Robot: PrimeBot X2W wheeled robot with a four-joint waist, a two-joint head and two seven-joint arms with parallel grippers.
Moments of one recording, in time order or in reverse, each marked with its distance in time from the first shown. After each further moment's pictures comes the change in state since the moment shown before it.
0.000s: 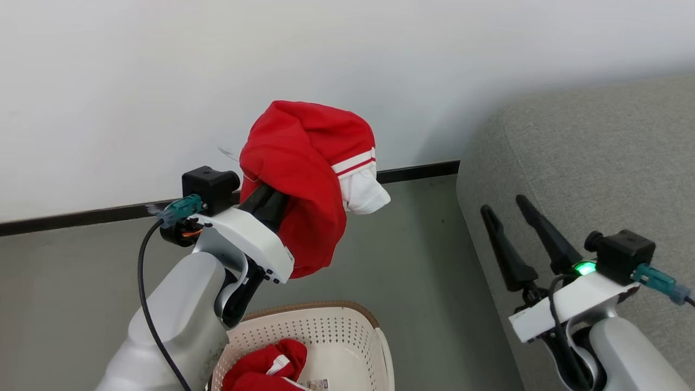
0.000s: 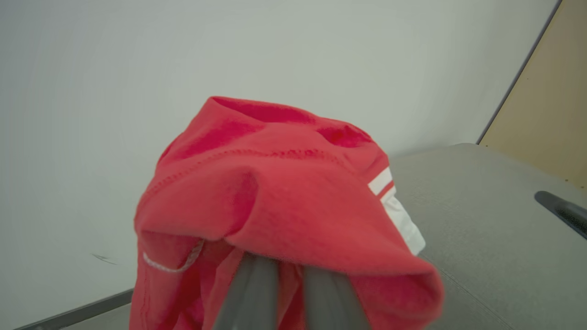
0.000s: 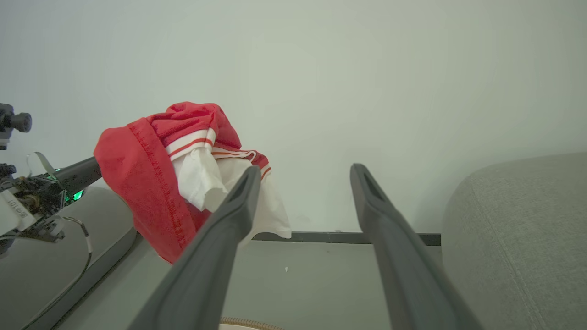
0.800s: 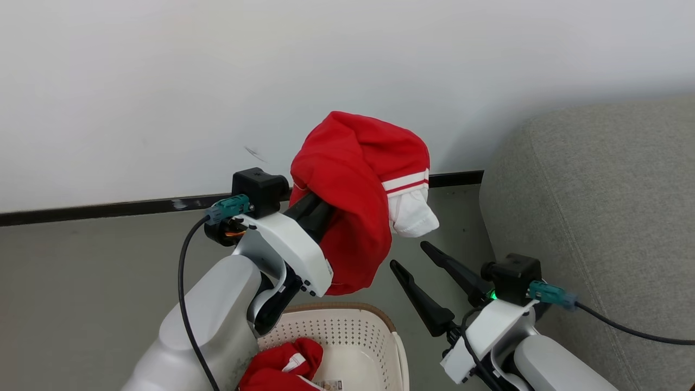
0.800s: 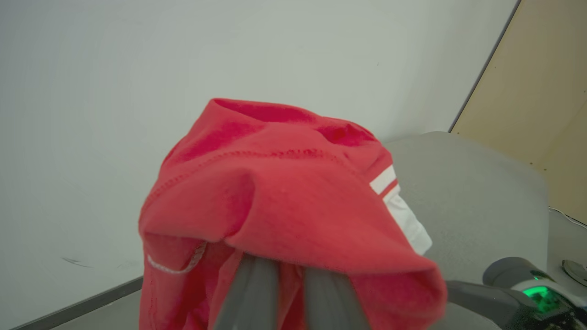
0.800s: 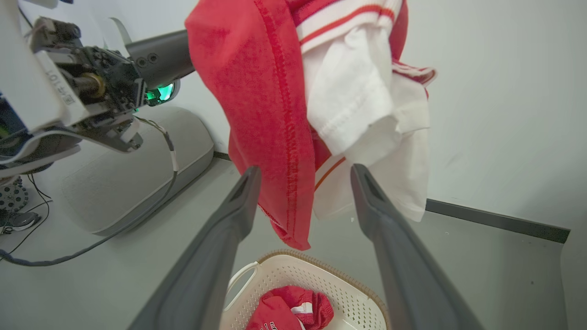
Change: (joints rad) left arm 0.000 -0.036 -0.088 -0.083 -0.030 0.000 0.079; right arm -0.090 0.023 0.351 0.118 0.021 0.000 0.000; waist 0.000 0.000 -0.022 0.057
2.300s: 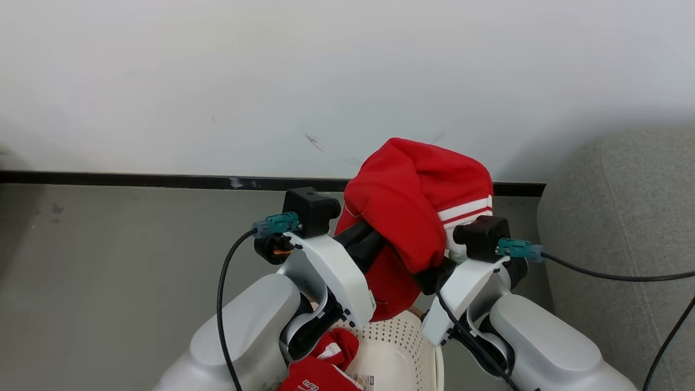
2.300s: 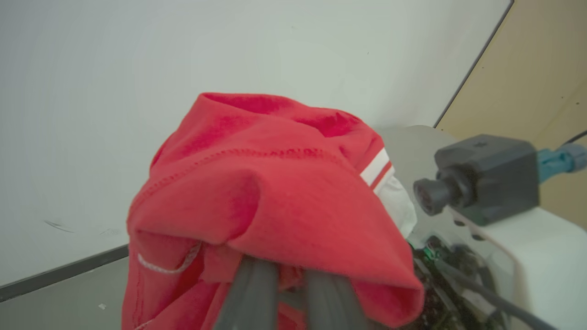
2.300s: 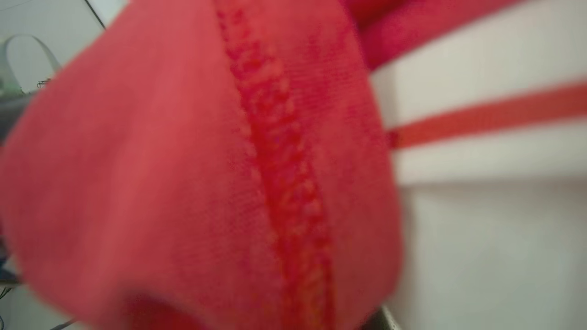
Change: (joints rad) left arm 0.000 -0.003 -0.200 -0.119 -0.156 0.035 0.049; right arm -0.224 0.047 0.172 0.233 0.180 0.000 0.000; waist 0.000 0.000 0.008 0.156
